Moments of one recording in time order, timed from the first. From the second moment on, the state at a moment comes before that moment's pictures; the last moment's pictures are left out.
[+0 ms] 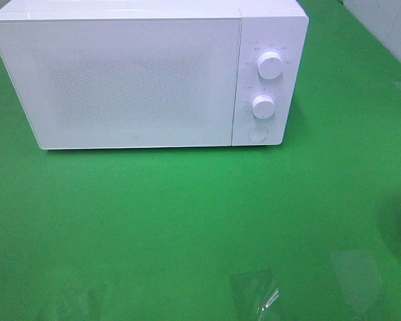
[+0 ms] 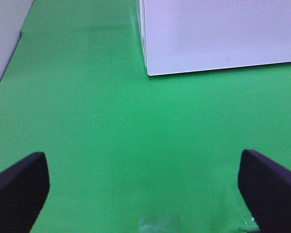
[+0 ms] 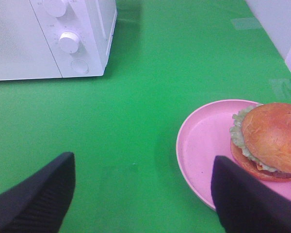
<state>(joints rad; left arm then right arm) -0.03 -0.01 -0.50 -0.06 1.05 0.09 0.01 -0.01 -0.51 0.01 1.01 0.08</state>
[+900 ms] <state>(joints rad) -0.03 -0.01 -0.50 -0.06 1.05 0.09 0.01 0.12 -0.55 0.01 0.94 0.08</state>
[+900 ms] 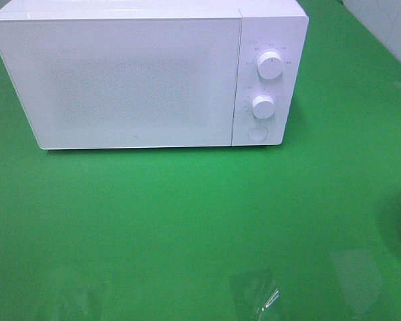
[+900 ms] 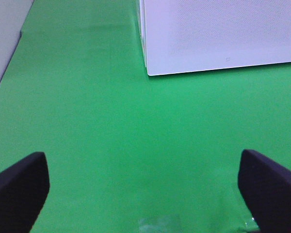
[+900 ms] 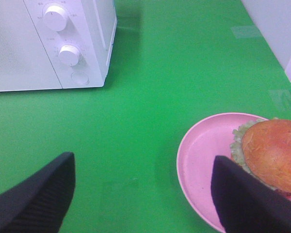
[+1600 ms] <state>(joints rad) -0.03 -0.01 -0.50 -0.06 1.05 0.09 0.01 0.36 -0.47 0.01 0.52 0.08</state>
